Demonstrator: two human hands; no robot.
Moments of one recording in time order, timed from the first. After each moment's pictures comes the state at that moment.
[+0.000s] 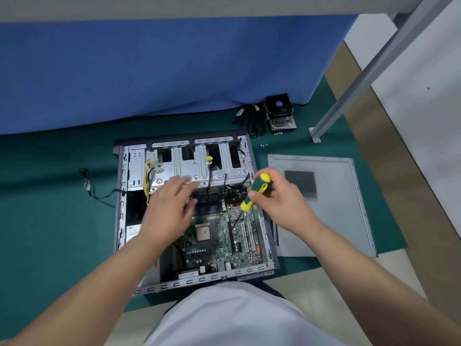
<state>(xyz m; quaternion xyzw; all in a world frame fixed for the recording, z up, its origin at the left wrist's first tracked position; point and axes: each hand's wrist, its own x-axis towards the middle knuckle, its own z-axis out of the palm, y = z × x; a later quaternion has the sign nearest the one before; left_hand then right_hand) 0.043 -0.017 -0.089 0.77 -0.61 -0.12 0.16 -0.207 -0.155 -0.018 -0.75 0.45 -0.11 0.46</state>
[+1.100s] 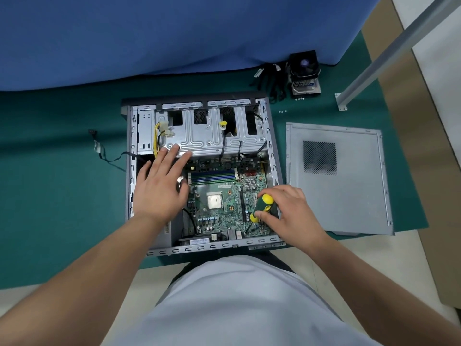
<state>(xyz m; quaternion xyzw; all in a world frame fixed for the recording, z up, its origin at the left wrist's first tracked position) 0.064 0.025 -0.129 0.83 -0.55 -0.07 0.08 -0.246 -0.094 -0.087 -0.87 0.39 -0.05 0.30</state>
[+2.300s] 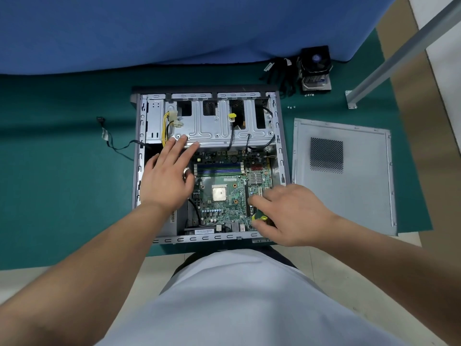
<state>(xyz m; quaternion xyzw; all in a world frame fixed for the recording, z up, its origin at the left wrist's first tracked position) 0.065 0.025 -0.130 0.83 -0.54 -0.08 0.08 -0.219 -0.100 -0.037 -0.97 0.13 0.15 0.09</state>
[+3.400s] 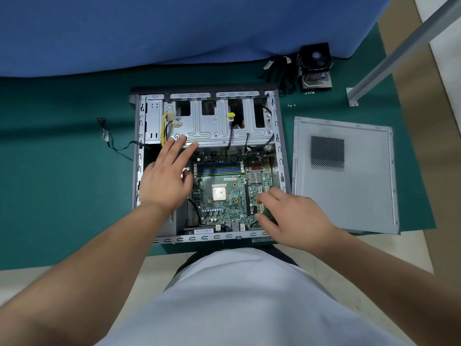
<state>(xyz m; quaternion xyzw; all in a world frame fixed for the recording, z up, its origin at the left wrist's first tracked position) 0.062 0.023 -0.123 0.83 -0.54 -0.10 0.09 -0.230 -0.088 -0.042 -0.93 0.26 0.16 0.19</state>
